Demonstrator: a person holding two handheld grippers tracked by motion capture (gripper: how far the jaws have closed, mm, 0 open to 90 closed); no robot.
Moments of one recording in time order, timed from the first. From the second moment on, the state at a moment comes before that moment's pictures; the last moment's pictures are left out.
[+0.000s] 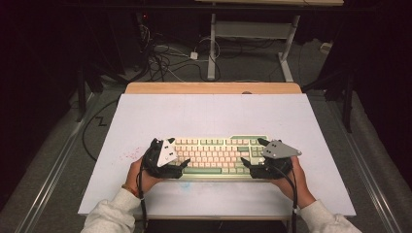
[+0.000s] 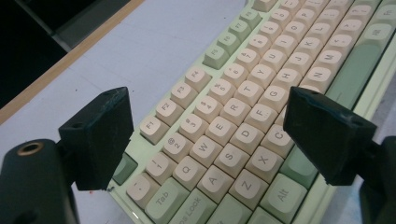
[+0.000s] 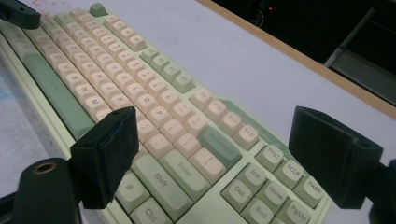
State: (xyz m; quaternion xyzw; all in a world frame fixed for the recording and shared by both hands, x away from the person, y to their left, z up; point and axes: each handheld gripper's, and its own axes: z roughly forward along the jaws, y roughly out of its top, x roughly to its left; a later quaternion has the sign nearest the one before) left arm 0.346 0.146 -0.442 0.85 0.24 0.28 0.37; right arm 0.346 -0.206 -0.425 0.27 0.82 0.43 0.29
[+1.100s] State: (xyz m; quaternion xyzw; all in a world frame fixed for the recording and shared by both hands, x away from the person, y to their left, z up) left arm 0.327 0.155 -0.425 0.84 0.23 0.31 0.39; right arm 0.331 -0.214 -0.407 0.25 0.81 0.42 0.32
